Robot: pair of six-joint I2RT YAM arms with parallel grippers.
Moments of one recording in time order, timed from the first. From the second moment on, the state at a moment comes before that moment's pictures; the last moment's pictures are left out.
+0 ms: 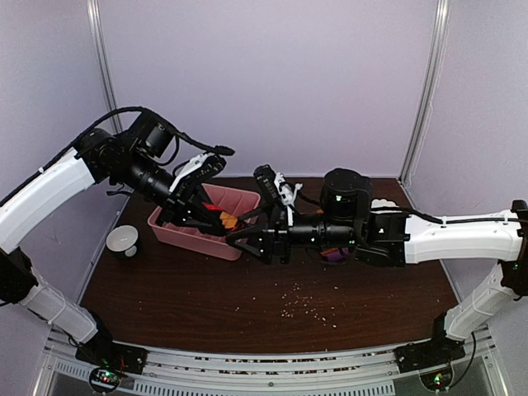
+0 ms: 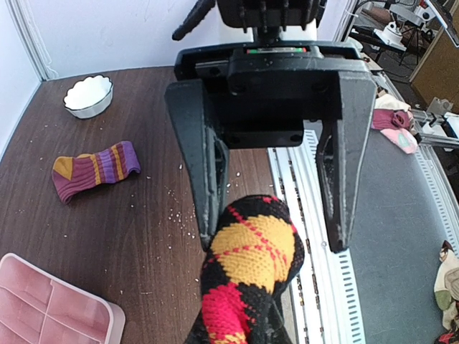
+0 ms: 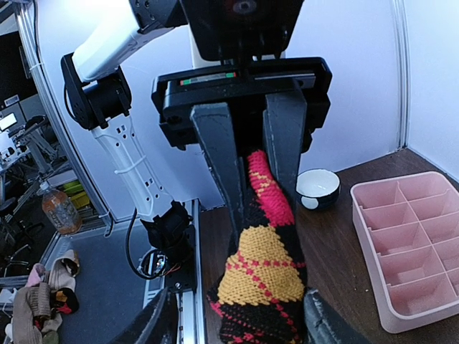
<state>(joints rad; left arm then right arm) -0.71 1.42 1.57 -1.06 0.79 0.62 1.13 1.47 1.10 0.29 -0.34 0.21</state>
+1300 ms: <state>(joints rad) -0.48 1.53 1.63 -1.24 1.24 0.57 1.13 1.57 1.08 0.58 -0.17 0.29</state>
